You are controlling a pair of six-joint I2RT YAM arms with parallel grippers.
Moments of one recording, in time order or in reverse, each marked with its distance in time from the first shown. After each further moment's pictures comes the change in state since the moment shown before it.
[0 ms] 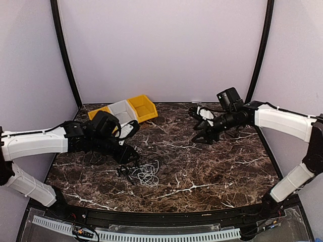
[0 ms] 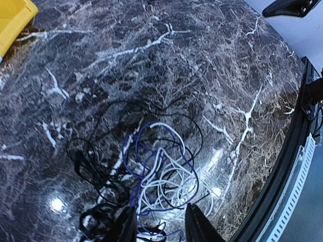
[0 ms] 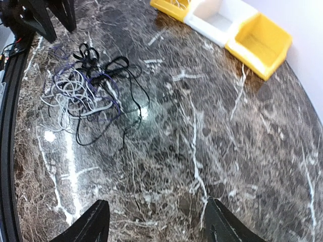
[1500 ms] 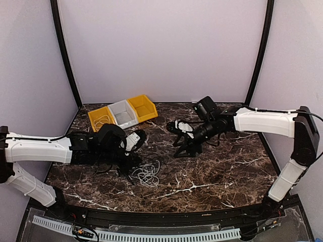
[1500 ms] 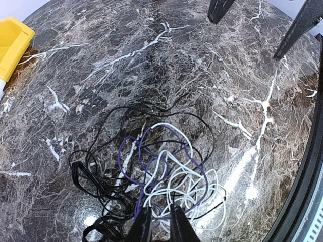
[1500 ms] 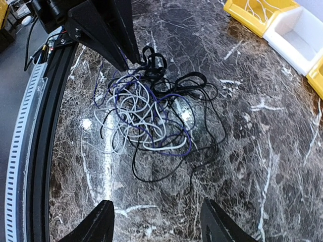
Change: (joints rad) left arm -0.152 0.005 -0.130 0.166 -0.188 0.081; right arm 0.213 0.154 0.087 0.009 -0.090 0.050
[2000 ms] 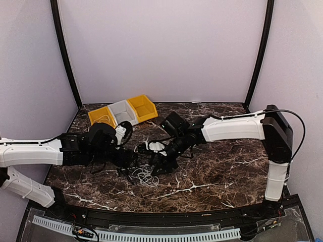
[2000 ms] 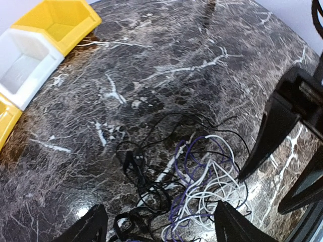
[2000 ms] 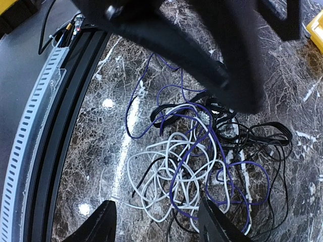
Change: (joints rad) left arm 0.028 -0.092 -0.048 0.000 -0.188 -0.169; right arm 0.225 0.291 0.204 0.017 0.010 -0.017
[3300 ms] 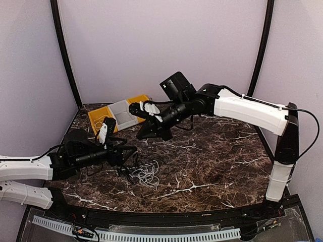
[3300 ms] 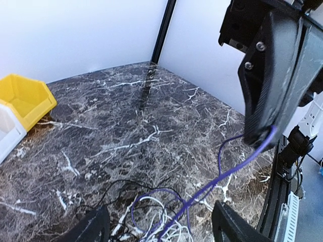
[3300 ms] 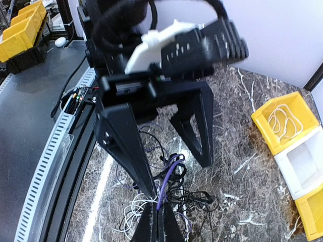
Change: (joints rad) left arm 0.096 -0.264 -0.324 0.554 0.313 0.018; right arm 0.012 -0.050 0.381 -0.188 -0.018 0.019
